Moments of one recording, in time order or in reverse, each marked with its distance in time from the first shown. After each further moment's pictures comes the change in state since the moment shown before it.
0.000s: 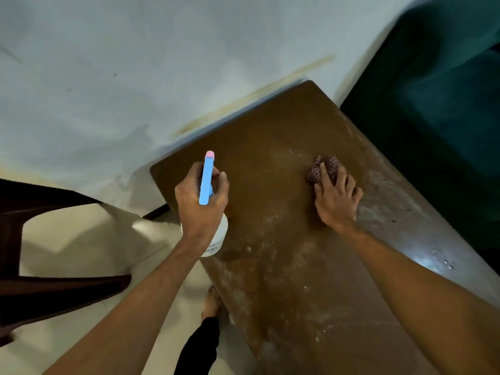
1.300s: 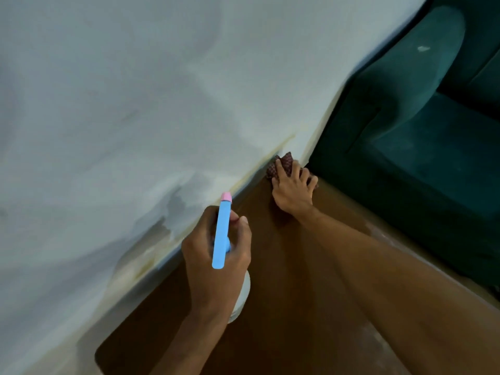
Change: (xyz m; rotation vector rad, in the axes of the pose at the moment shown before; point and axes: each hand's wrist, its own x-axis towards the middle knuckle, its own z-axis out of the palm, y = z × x) left_hand 0.170 0.030 0.119 -0.125 -0.146 0.251; right_hand 0.275 -0.097 -0.043 0.155 0.085 0.088
